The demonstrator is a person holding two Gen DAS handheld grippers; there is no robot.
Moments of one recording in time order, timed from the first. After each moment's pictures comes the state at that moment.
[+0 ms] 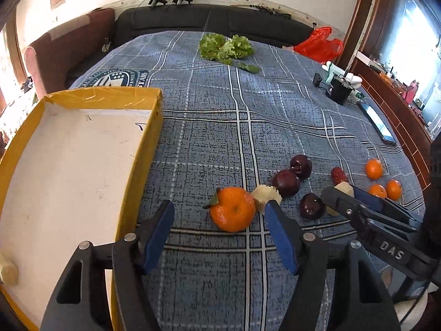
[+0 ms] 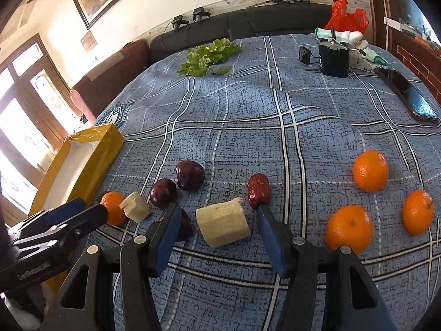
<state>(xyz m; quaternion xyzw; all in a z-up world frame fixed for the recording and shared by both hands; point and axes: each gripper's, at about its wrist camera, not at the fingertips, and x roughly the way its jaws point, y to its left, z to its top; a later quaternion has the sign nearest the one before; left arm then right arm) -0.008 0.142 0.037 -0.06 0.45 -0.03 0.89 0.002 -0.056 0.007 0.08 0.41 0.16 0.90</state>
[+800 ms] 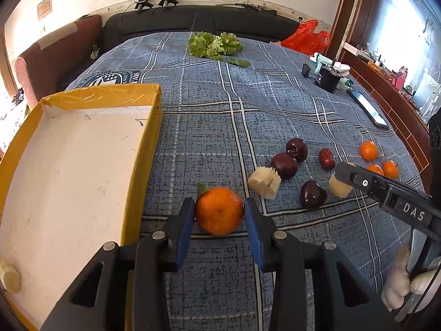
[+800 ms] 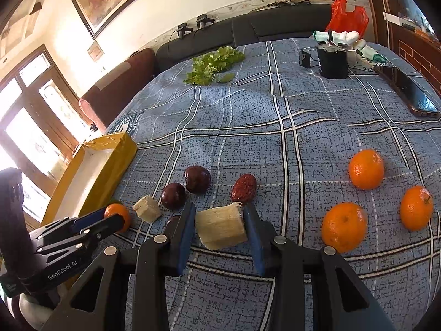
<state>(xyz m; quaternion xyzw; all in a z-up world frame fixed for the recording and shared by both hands) -0.023 0.145 0.031 -0.03 0.44 -0.06 0.89 -0.012 -0.066 0.017 0.11 0.40 0.18 0.89</state>
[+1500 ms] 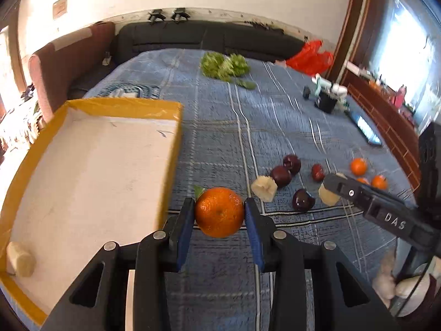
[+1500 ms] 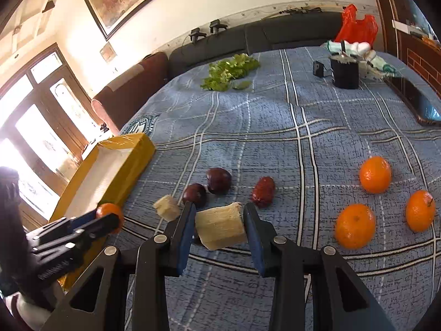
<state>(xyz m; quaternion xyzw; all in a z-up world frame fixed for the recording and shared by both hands) -0.058 0.169 0.068 -0.06 0.40 -0.04 0.91 -0.026 -0.054 0.028 0.10 0.37 0.20 0.90</state>
